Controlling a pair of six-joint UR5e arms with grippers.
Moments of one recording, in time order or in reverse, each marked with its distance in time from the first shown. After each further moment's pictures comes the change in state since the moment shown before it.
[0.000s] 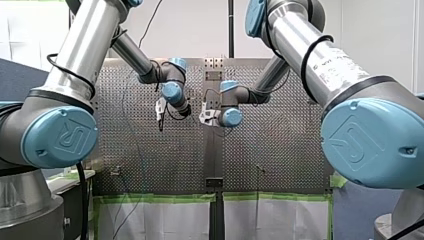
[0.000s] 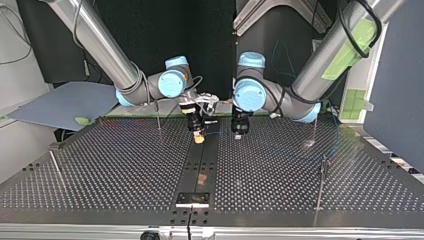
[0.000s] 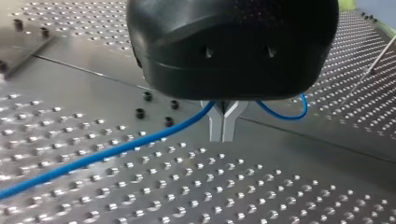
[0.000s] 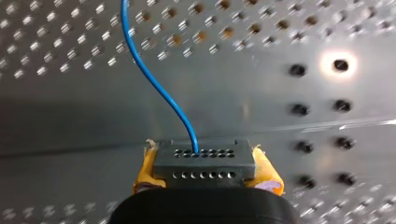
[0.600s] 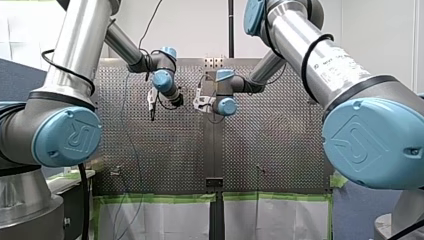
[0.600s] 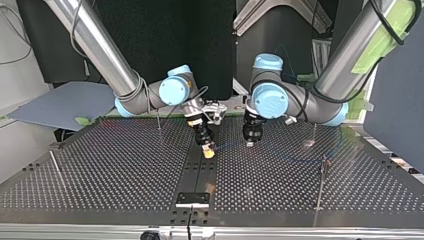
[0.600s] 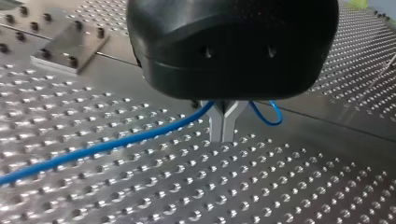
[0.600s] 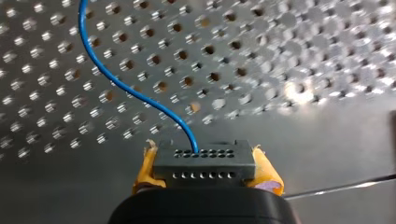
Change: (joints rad) left arm 0.075 0.094 0.000 -0.072 0.070 0.012; right arm 0.020 -0.005 -0.130 0.006 -0.079 0.031
